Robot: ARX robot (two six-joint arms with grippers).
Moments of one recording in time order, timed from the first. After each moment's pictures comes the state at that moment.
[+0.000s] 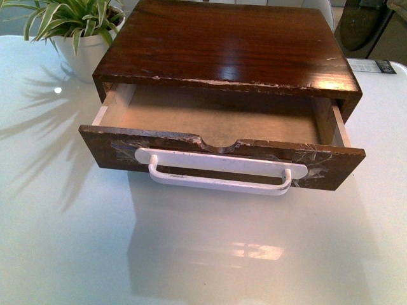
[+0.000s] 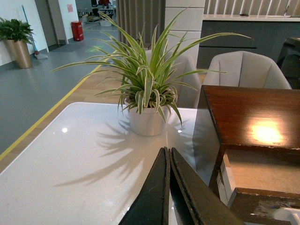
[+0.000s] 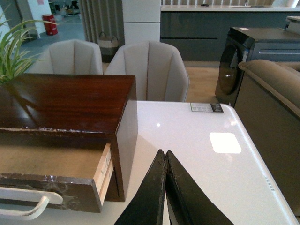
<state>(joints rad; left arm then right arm) 0.00 0.30 0.01 0.30 0.00 -0.01 0.00 0.01 0.02 0.00 0.00 -0.01</state>
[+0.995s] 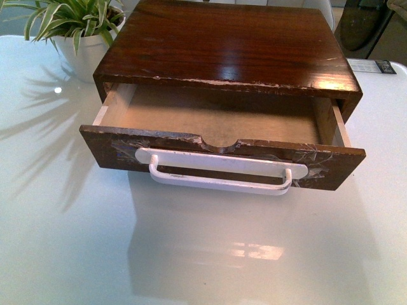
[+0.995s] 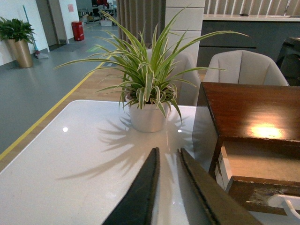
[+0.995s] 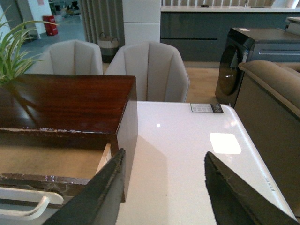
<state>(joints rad) 0.00 0.01 0.01 0.00 0.00 -0.01 0.00 0.01 0.02 0.00 0.00 -0.01</state>
